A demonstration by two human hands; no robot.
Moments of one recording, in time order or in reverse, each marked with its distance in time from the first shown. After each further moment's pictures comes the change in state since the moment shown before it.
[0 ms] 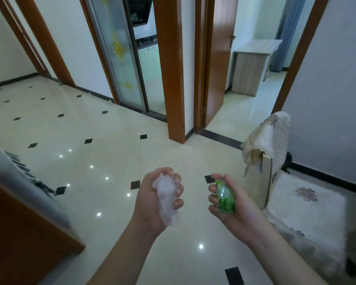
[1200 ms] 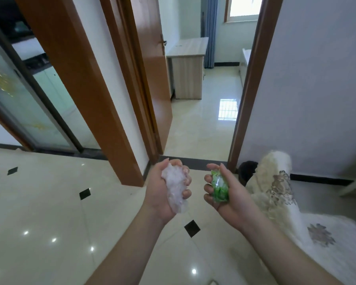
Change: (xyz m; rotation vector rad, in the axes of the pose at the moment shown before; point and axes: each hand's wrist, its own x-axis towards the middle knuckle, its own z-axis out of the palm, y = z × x) left_hand 0.613 0.088 0.033 0.114 -0.149 -0.384; right_hand 0.483 -0.251 -0.082 0.155 0.278 -0.284
